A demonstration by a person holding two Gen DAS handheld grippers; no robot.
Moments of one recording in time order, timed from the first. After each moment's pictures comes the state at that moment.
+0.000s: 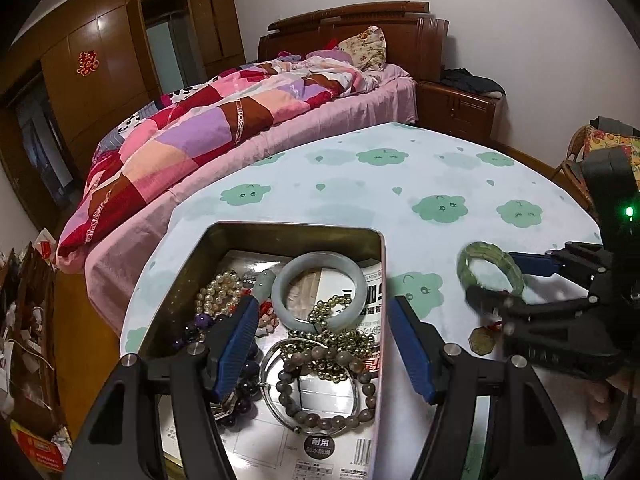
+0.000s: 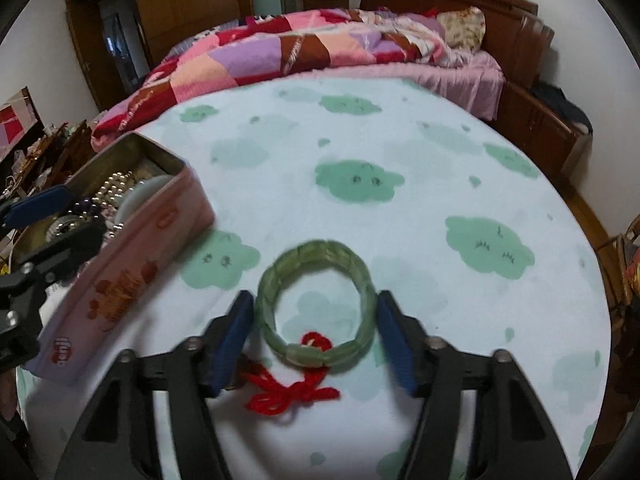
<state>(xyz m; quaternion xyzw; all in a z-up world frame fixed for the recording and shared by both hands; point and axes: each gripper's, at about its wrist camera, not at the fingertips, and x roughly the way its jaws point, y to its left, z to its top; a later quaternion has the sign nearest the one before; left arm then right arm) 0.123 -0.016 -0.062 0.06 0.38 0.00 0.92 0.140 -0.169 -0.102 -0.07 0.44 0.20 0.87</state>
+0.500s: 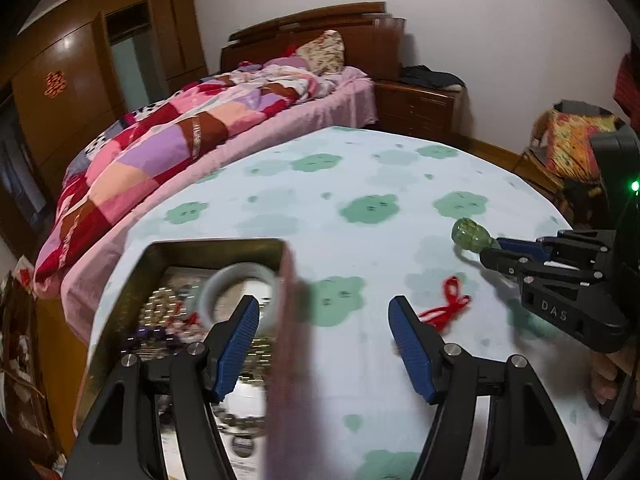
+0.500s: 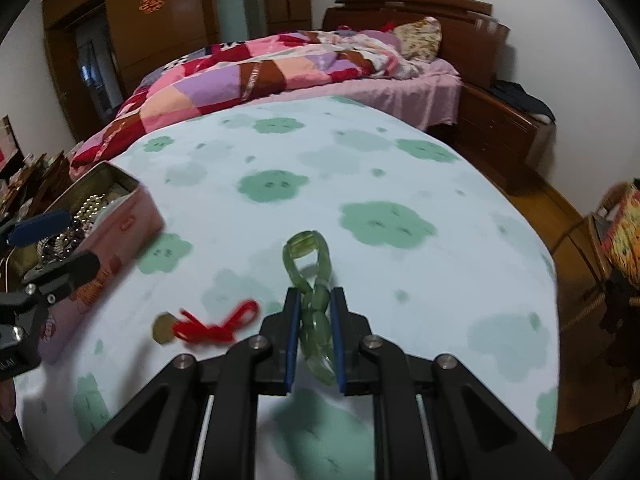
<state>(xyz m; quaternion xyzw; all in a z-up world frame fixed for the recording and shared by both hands) 0.115 -0.071 -0.063 0.08 0.37 -0.07 0.92 0.113 -0.236 -0.087 -0.05 0.41 0.15 0.90</state>
